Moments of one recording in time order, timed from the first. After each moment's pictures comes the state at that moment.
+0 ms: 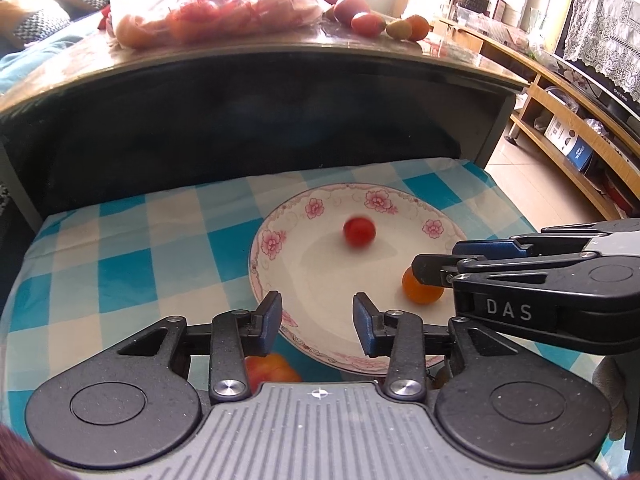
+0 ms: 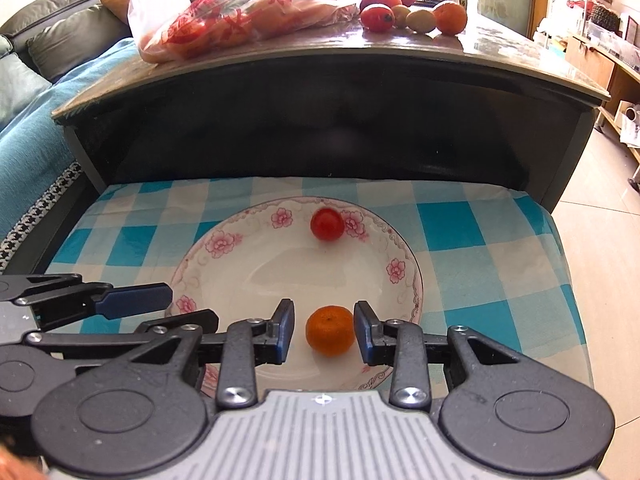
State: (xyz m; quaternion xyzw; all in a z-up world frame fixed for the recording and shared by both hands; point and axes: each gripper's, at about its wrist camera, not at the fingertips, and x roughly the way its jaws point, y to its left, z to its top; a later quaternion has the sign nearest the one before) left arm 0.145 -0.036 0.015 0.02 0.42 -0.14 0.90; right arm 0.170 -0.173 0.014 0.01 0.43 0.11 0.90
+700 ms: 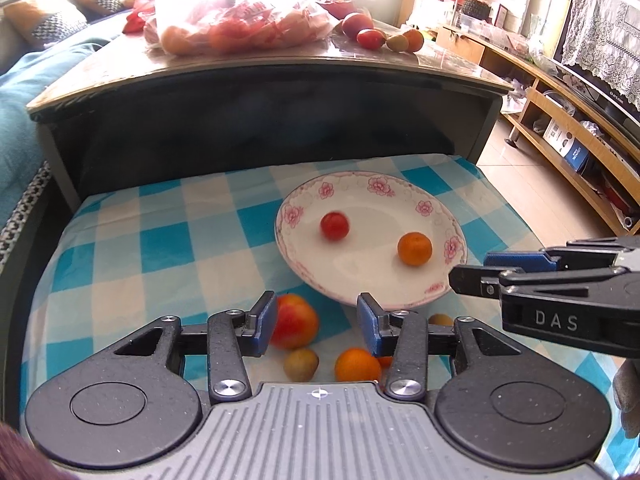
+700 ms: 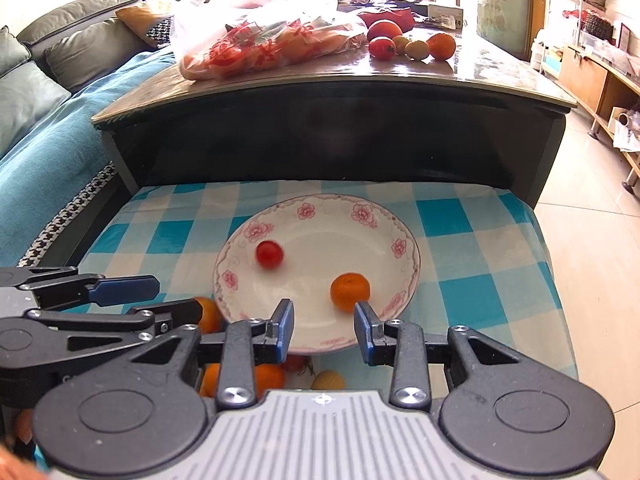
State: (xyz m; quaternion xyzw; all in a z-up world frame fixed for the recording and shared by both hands) left arm 0.097 -0.014 0.036 0.01 0.41 -0.13 0.90; right arm 0.108 -0.174 0.041 0.02 0.42 0.11 0.90
